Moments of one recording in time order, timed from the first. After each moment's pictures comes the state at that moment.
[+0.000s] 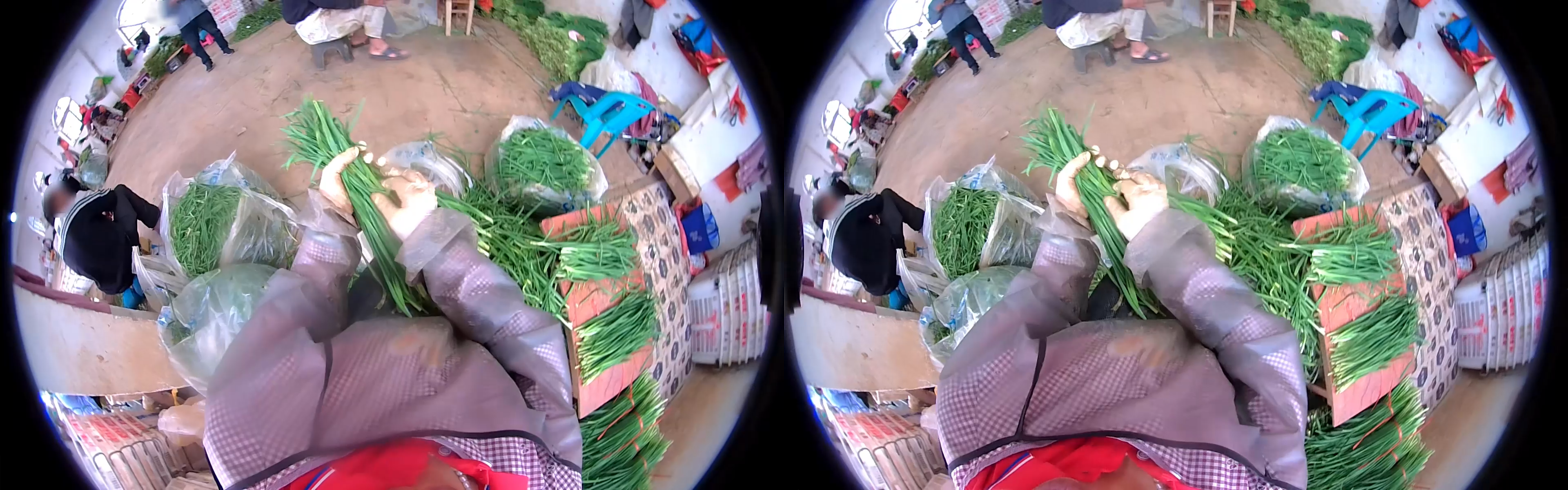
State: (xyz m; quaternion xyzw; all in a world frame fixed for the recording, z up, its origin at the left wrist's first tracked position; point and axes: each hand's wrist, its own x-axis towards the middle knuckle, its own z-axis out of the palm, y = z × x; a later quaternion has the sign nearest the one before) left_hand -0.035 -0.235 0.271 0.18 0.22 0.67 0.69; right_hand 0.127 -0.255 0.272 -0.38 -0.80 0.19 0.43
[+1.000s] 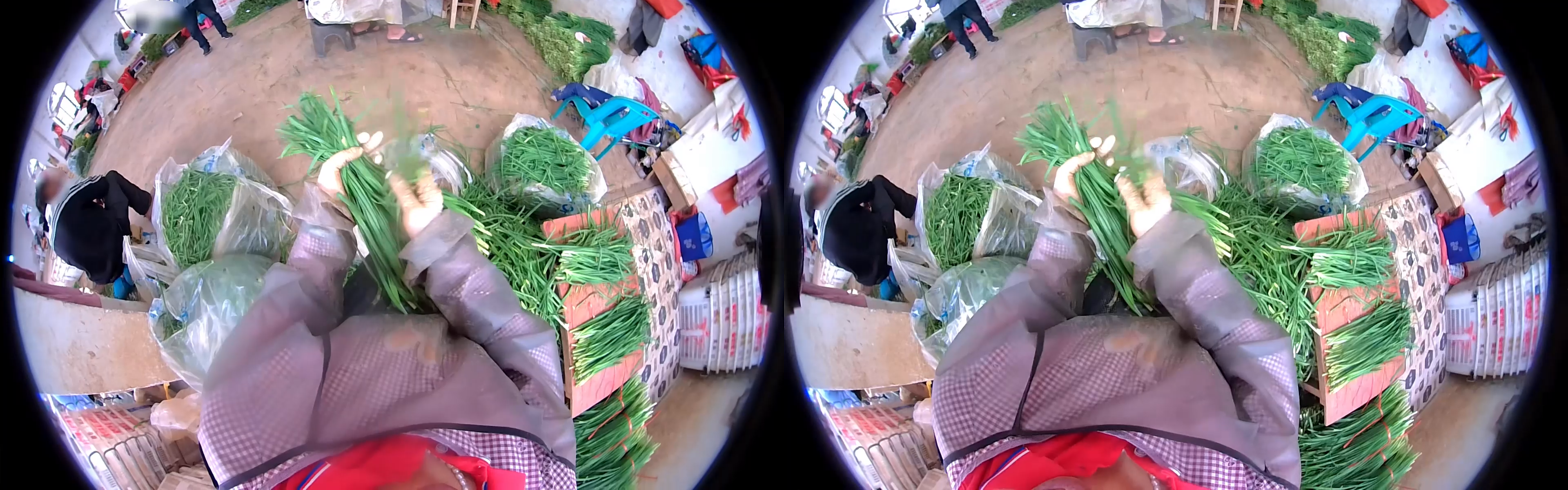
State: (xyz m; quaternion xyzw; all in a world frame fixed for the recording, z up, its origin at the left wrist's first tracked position) left_hand -0.053 -0.236 0.264 0.19 0.17 0.65 0.72; right_hand 0.097 -0.262 0.264 -0.22 -0.42 0.59 0.65
